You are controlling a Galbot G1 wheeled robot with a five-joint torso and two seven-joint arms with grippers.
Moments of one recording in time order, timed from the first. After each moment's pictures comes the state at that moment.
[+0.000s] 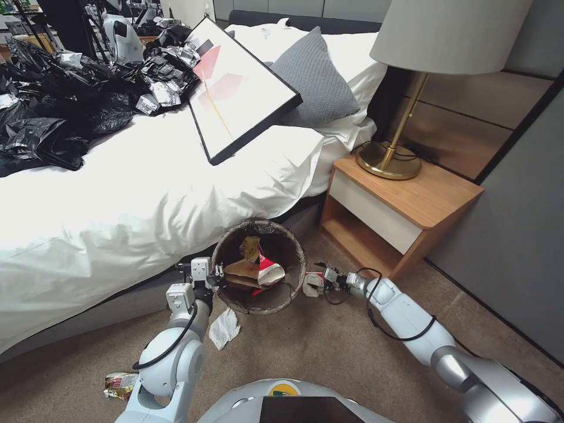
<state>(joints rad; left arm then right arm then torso) 1.57 -1.48 -0.44 -2.28 -0.22 0.53 -0.16 -0.69 1.13 -0.05 0.76 -0.05 0.42 -0.59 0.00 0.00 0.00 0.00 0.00</state>
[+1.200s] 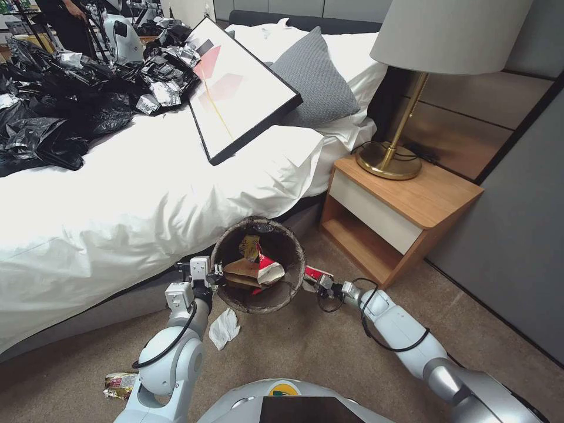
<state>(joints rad) 1.57 -1.48 -0.45 -2.28 -0.23 0.52 -0.16 -0.79 1.17 0.02 0.81 0.01 0.45 -0.51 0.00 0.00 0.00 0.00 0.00</state>
